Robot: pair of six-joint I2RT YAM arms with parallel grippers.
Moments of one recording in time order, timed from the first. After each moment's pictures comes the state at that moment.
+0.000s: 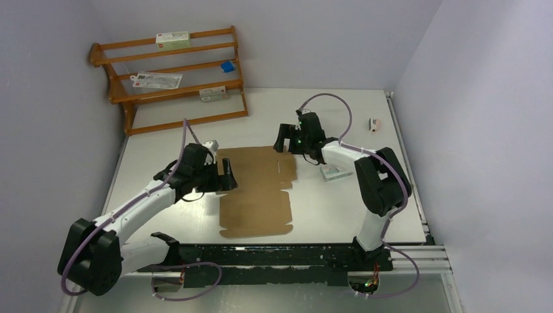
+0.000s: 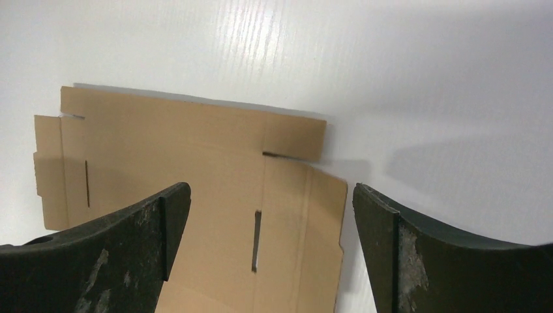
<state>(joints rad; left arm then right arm) -0.44 1.15 0.60 -0.33 0.18 -0.52 0.46 1.83 1.06 0.08 -0.12 0.46</state>
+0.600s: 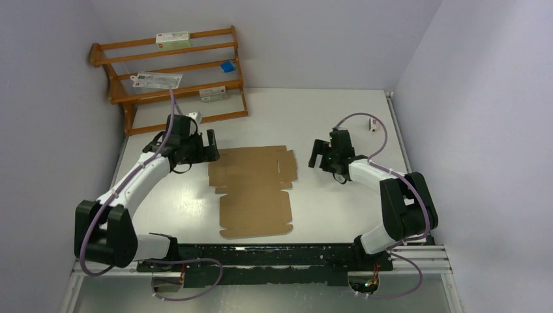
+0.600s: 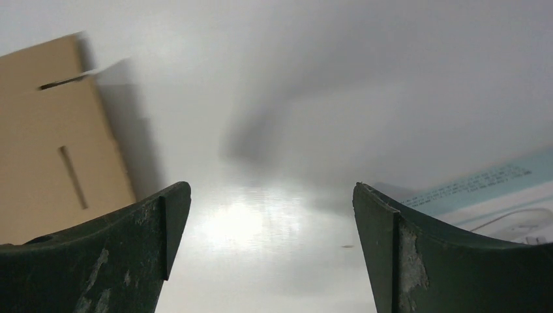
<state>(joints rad) -0.23 1.28 0.90 -0.46 0.08 -0.32 0.29 1.53 0.74 -0.05 0.02 0.42</state>
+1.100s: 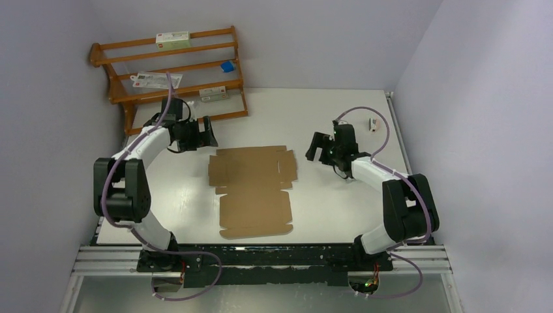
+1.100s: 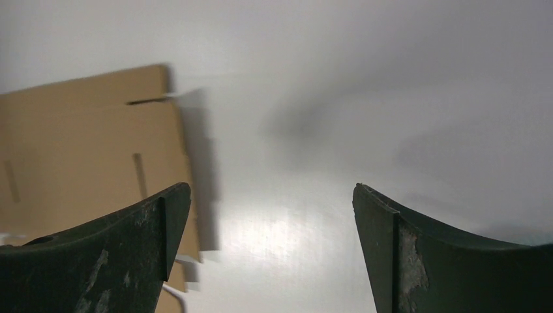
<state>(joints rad) -0.07 1.64 1.15 -0.47 0.29 -0.22 0.23 1.51 0.75 0.00 -0.07 0.41</state>
